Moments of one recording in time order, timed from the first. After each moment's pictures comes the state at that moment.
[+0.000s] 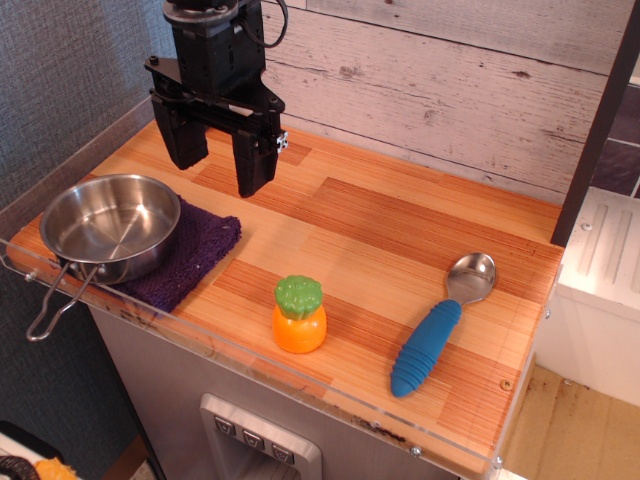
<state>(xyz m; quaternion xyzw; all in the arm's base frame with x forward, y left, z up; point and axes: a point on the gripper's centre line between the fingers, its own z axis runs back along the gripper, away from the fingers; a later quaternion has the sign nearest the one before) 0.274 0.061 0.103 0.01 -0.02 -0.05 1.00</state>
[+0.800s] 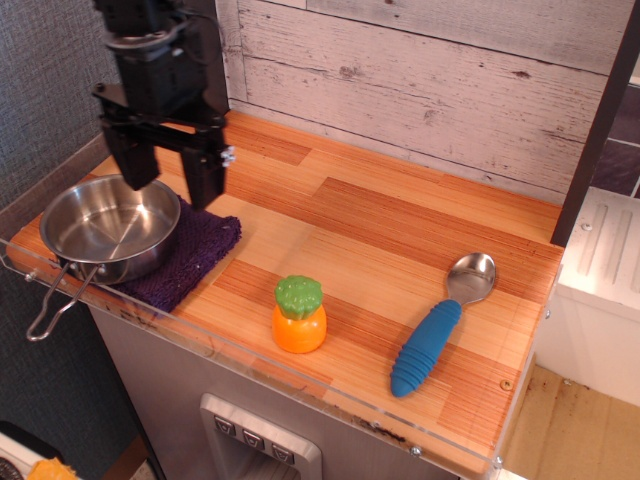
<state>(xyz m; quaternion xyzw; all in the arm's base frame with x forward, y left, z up) 0.257 0.101 0.086 0.00 -0.02 0.00 1.00</state>
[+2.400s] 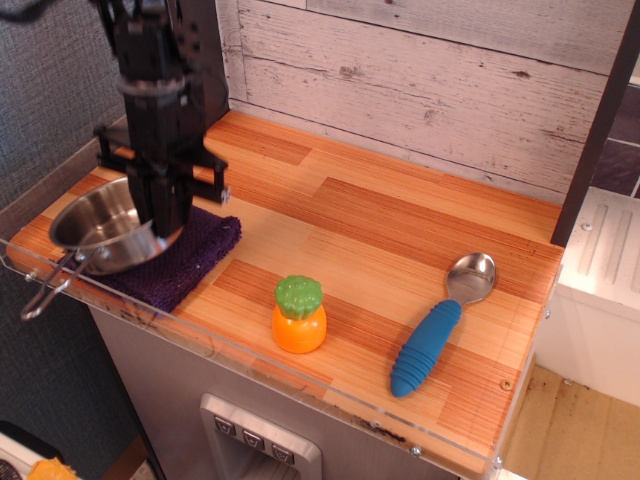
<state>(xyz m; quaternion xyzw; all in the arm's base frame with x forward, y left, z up) 0.253 0.098 0.061 0.00 0.06 0.02 1.00</state>
